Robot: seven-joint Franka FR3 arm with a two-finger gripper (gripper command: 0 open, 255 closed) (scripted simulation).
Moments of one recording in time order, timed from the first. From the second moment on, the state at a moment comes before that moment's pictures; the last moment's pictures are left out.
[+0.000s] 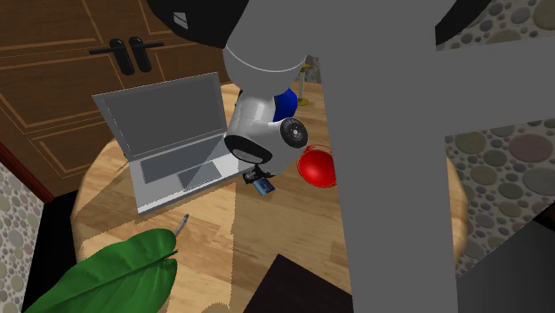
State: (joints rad) arm 0.71 0.81 0.13 -1.82 1.96 3.04 -2.29
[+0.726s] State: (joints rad) arm 0.68 0.75 0.17 -1.87 1.86 3.07 -2.19
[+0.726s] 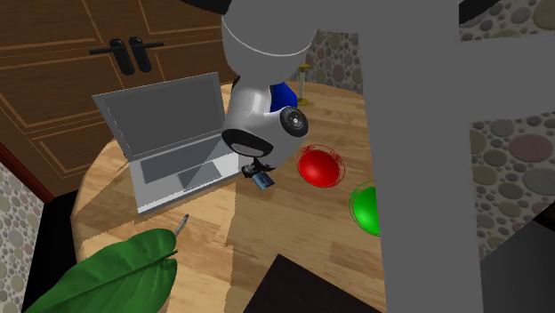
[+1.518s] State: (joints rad) arm 0.65 0.59 0.21 -2.00 1.55 3.08 -1.86
